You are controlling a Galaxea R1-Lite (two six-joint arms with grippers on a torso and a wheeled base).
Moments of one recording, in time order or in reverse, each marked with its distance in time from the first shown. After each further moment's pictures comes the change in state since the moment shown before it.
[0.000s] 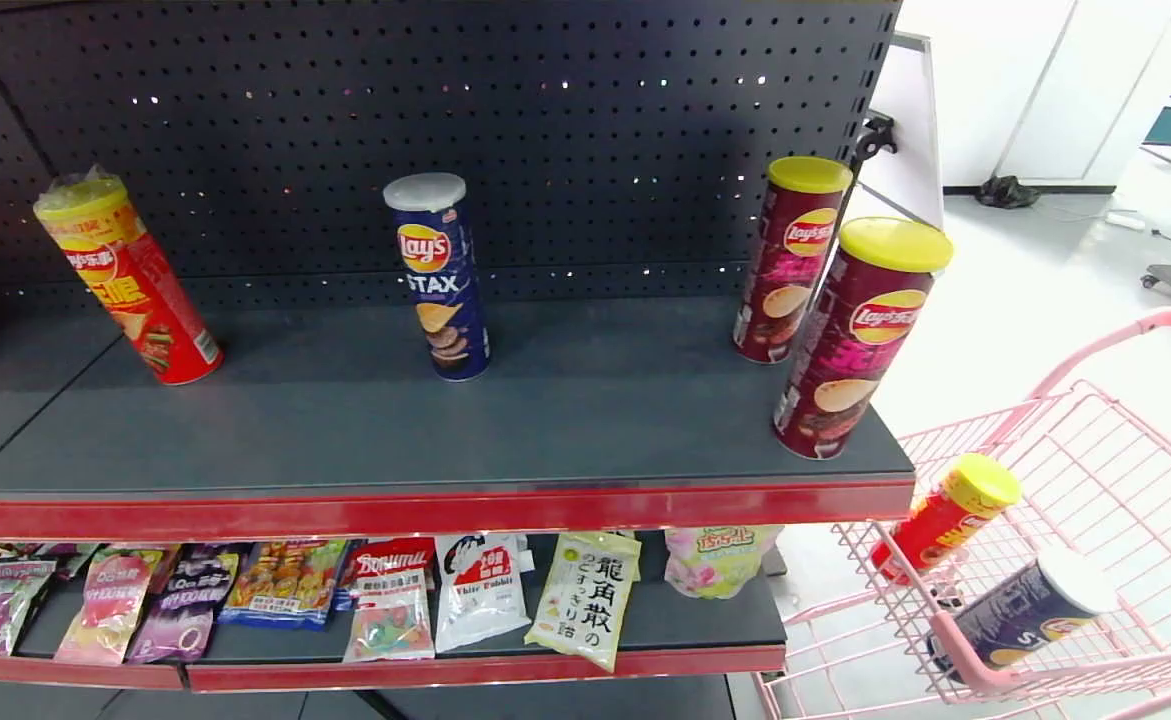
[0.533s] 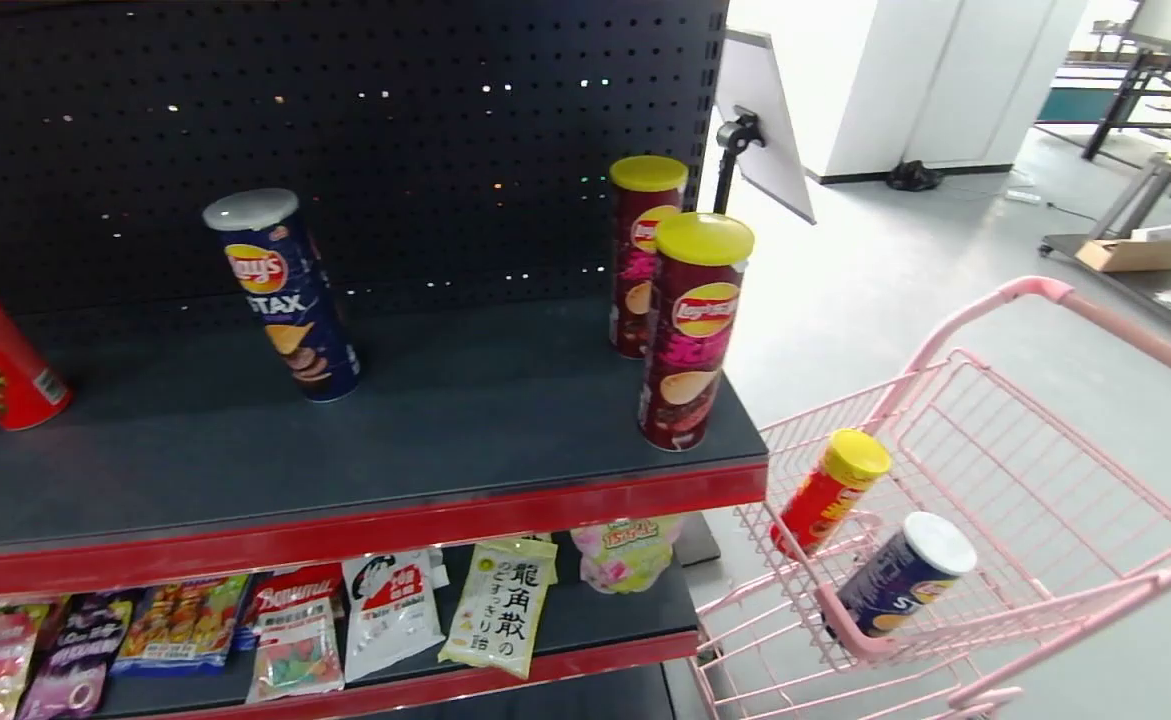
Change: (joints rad) left arm -0.001 0.000 0.000 0.000 0.000 -0.001; right arm 0.000 0.000 0.000 -0.001 0.000 0.000
